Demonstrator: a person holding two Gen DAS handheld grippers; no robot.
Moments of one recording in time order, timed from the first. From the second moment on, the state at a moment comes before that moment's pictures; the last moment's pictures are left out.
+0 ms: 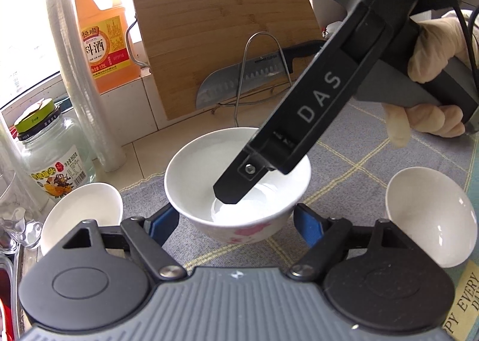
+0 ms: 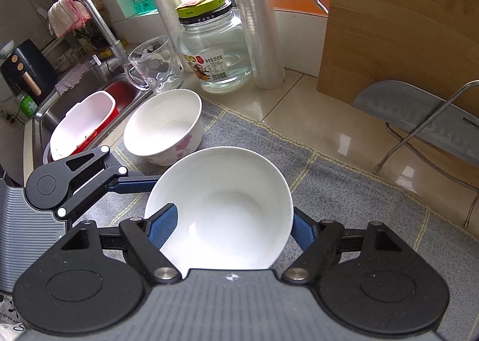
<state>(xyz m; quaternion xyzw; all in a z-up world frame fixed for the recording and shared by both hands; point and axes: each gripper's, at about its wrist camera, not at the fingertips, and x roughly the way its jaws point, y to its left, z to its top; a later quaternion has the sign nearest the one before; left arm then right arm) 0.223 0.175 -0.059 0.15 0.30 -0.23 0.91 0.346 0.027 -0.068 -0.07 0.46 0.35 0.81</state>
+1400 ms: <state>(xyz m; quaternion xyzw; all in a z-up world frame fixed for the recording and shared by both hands) 0.123 0.117 -0.027 0.16 0.29 -0.33 0.88 0.193 -0.048 -0.021 -0.04 0.43 0.28 0.86</state>
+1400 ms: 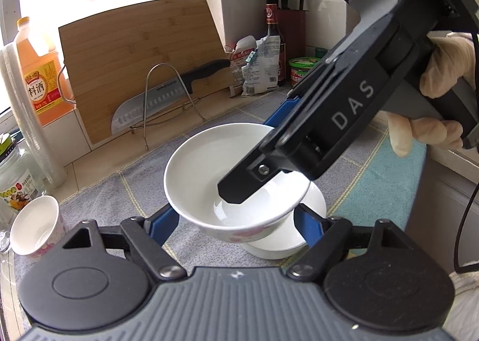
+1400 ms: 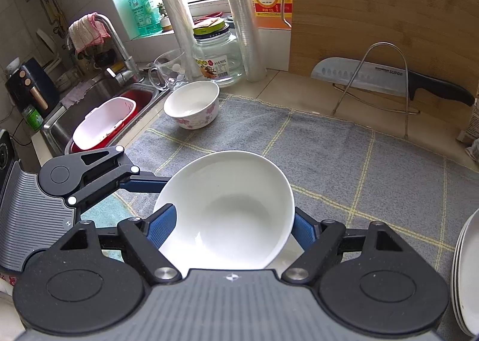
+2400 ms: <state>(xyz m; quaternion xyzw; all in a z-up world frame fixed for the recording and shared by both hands) 0.132 0.087 -0.045 0.17 0.31 -0.38 0.86 0.189 -0.075 -0.041 -0.02 0.46 0.24 0.86</state>
